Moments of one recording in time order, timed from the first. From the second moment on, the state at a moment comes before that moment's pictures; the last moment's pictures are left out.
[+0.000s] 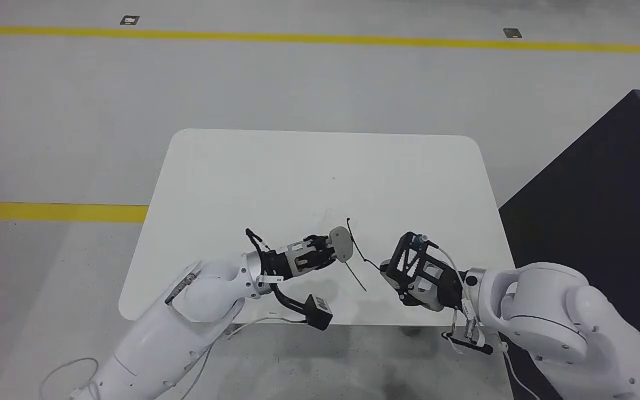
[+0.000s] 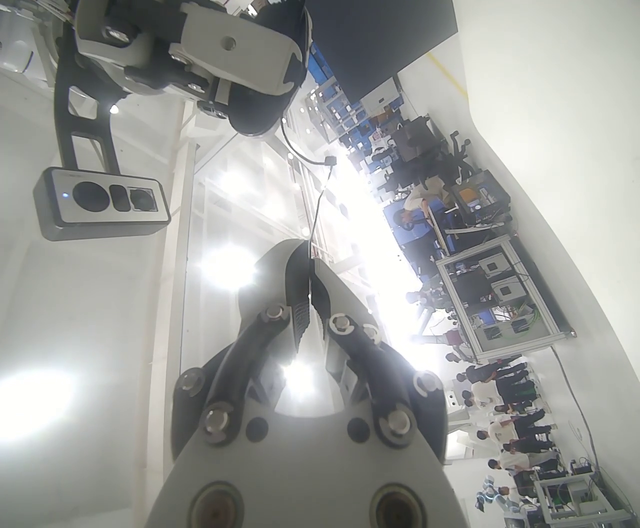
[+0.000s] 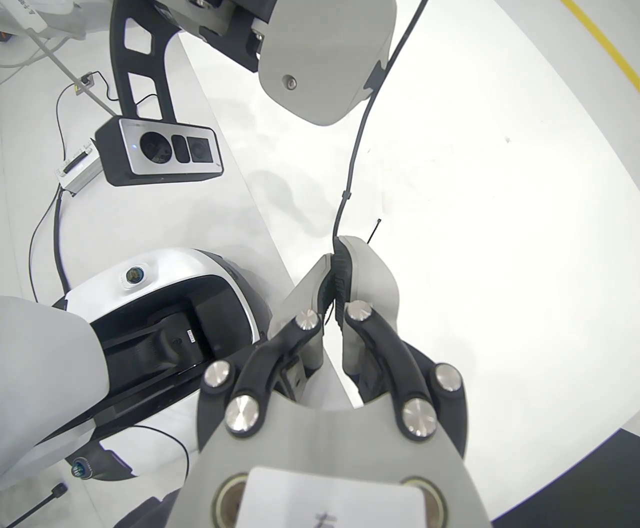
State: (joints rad) left arm 0.99 -1.01 -0.84 -1.74 3.07 0.35 0.44; right arm -1.35 -0.77 1.35 -2.28 -0.63 -0.34 1.00
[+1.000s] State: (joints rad) left arm 0.99 -1.01 -0.84 -1.74 3.07 0.35 0.44; right arm -1.35 -0.78 1.32 -2.27 -0.69 -0.34 0.97
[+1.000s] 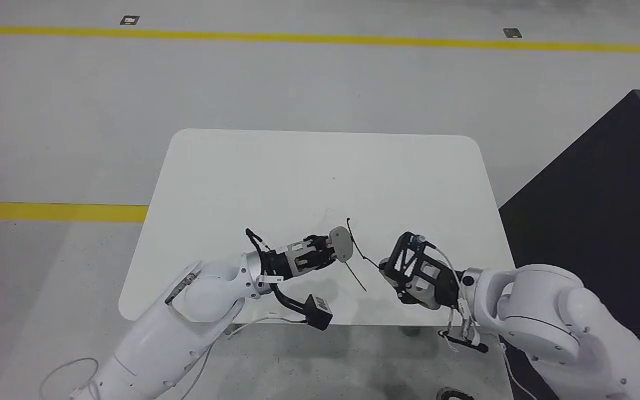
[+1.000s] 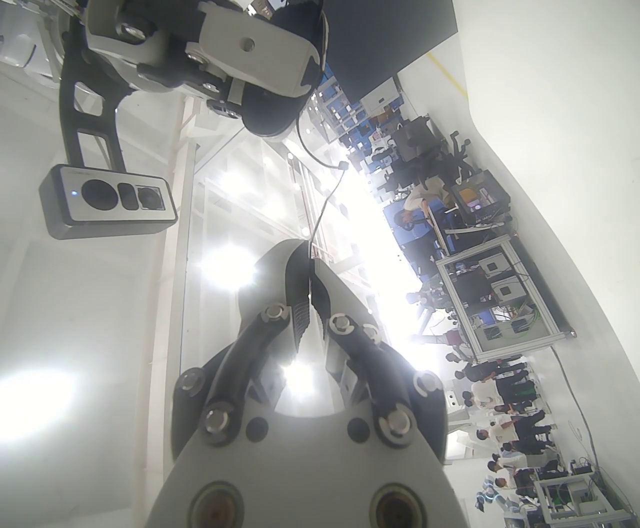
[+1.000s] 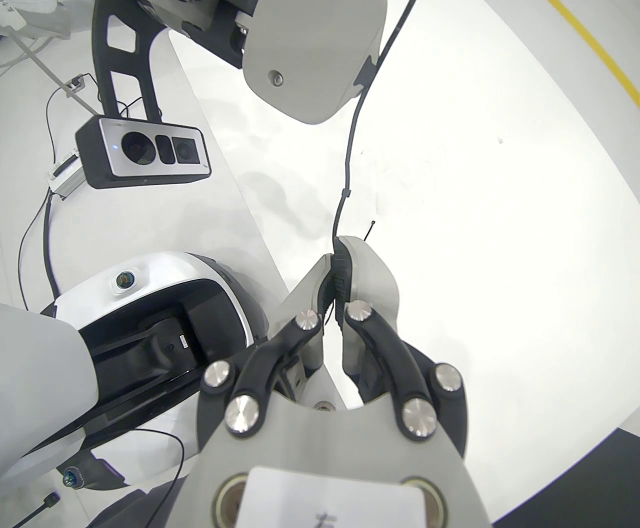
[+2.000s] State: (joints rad) left arm 1.00 -1.01 -0.84 -1.74 3.06 0.33 0.44; right arm -1.33 -0.79 1.28 -2.30 -0.87 -0.38 0.89
